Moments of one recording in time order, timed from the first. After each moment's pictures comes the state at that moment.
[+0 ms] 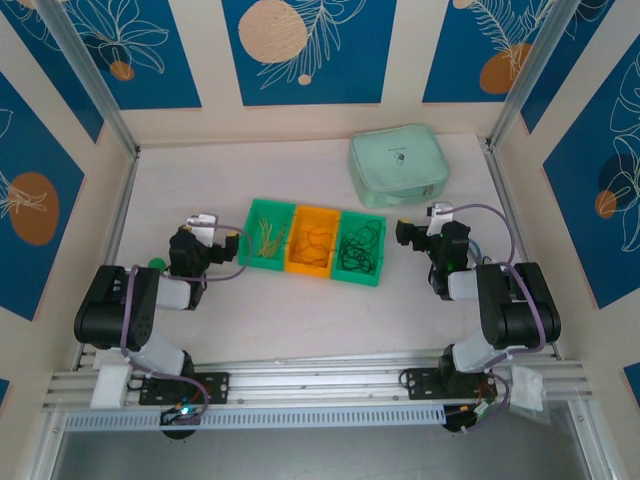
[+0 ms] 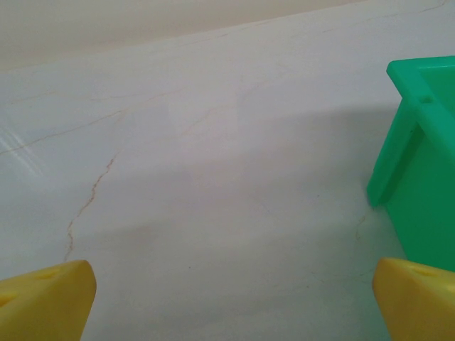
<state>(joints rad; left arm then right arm) -0.07 1.57 0.35 0.87 0.04 0.11 0.02 1.54 0.38 0.80 -0.11 0.09</state>
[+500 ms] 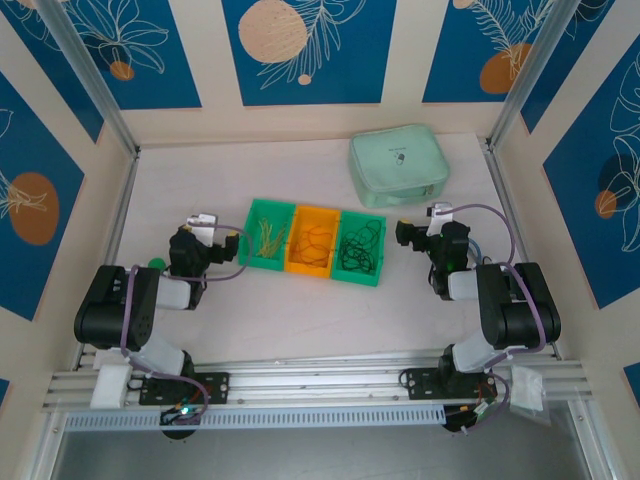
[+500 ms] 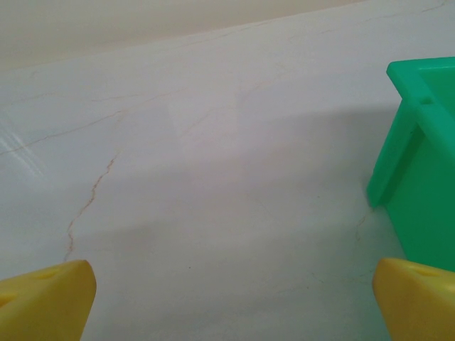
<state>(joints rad) -0.07 1.57 0.35 0.87 0.04 0.11 0.02 1.54 0.38 0.80 -0.11 0.09</state>
